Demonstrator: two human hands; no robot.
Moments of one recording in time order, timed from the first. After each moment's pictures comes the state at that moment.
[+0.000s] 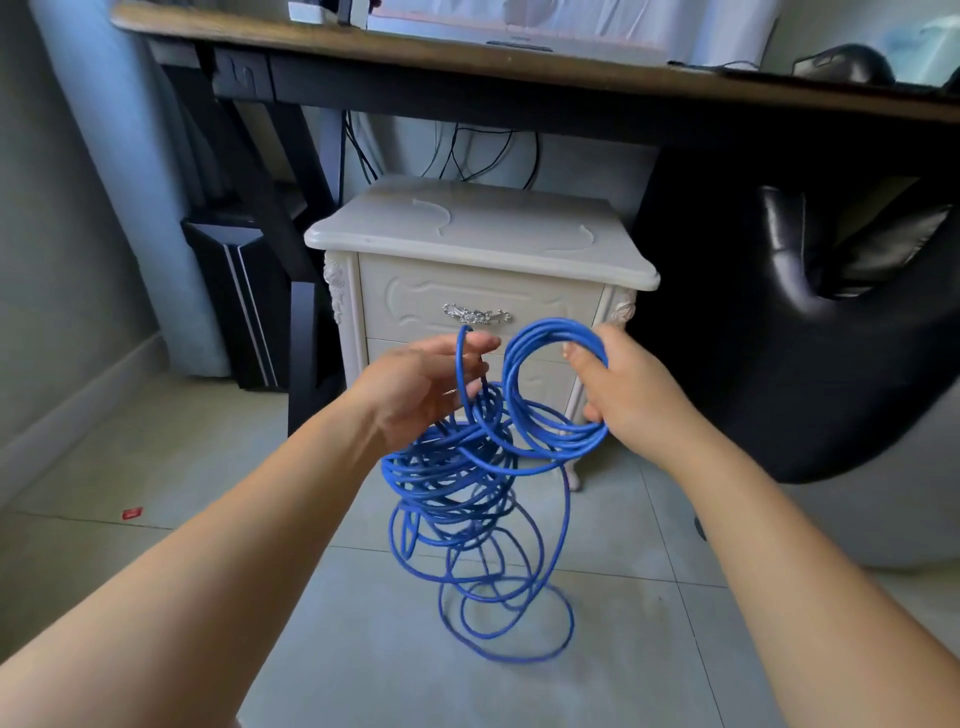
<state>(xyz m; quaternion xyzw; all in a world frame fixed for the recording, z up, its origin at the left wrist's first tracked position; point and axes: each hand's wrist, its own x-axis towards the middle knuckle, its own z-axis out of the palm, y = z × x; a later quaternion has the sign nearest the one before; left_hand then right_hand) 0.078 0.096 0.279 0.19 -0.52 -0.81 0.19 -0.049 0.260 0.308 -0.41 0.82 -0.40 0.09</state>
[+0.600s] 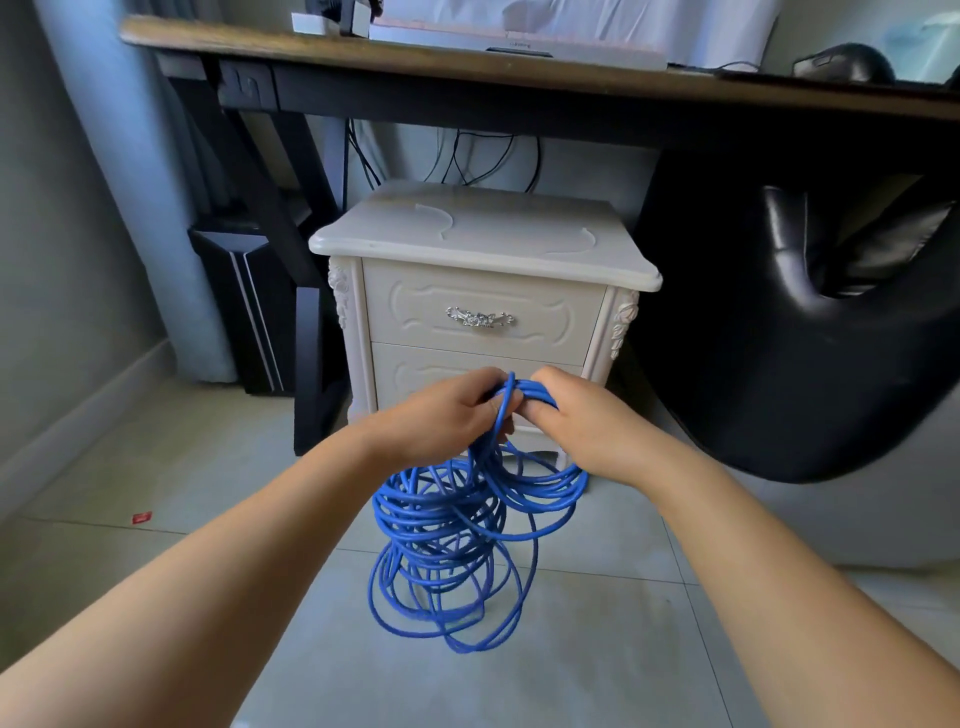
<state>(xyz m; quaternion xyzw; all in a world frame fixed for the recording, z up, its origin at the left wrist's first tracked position) 0.088 0.120 0.284 0.14 -0.88 -0.44 0.08 -0.028 0.247 0.298 -0.50 0.82 -0.25 0.15</state>
